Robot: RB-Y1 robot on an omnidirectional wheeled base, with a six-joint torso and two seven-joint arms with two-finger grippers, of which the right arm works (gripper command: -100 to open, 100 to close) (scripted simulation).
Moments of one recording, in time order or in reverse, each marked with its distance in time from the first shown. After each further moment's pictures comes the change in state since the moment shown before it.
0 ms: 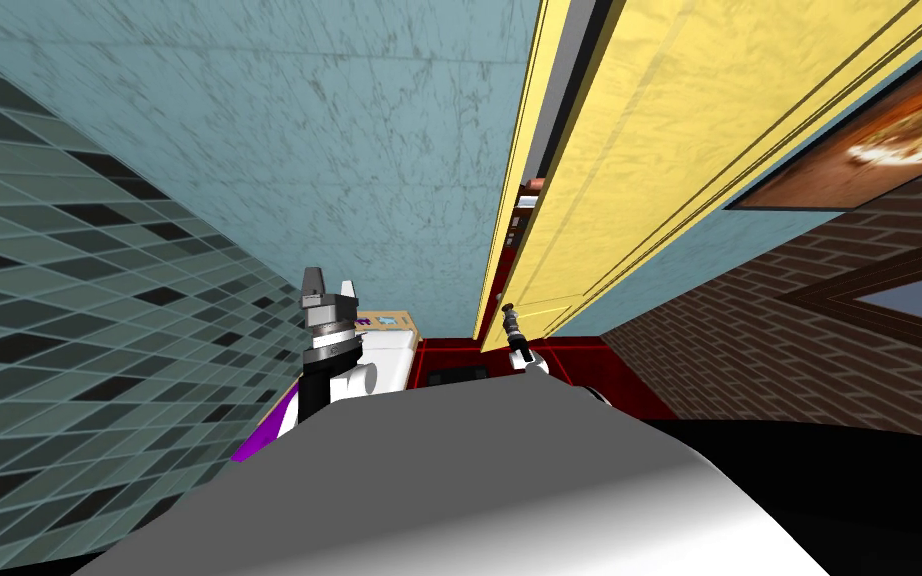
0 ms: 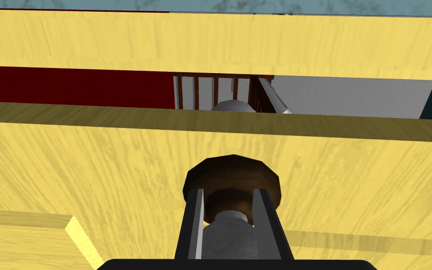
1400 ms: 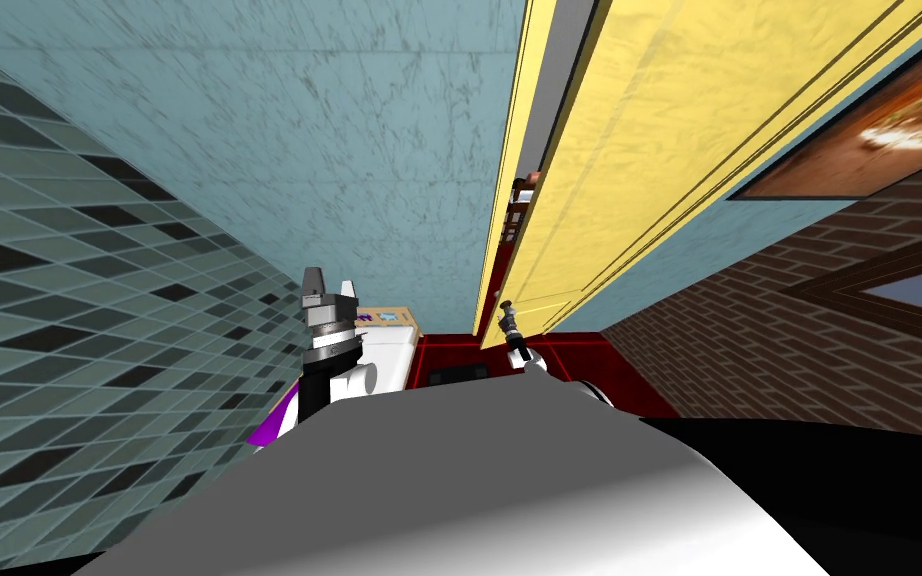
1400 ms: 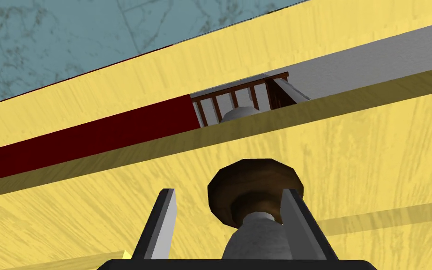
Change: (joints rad) arm -0.025 -0.014 0.074 0.031 -0.023 -0.040 -0.301
